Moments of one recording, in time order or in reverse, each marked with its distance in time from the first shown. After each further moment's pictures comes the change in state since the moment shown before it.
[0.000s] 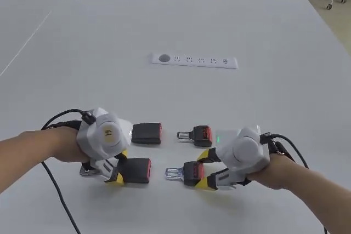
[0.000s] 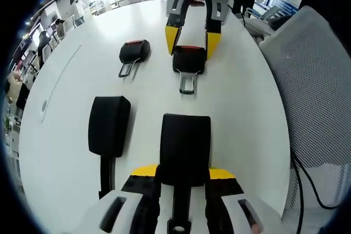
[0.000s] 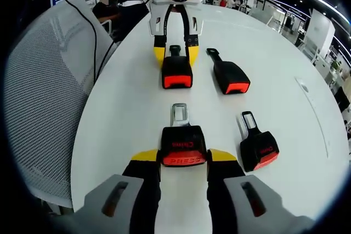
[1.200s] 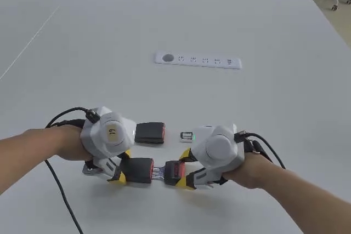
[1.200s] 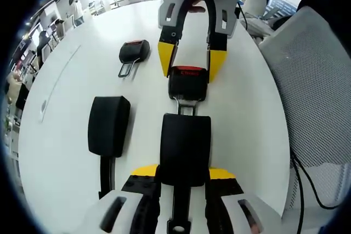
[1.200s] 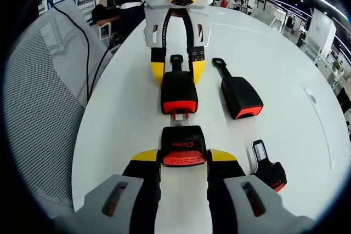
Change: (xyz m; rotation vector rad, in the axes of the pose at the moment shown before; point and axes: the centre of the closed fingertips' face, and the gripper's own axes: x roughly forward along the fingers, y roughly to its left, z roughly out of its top) left arm 0.000 -0.001 0.000 0.004 0.001 -0.007; right arm 0.028 0.006 0.038 0.008 -0.014 0.014
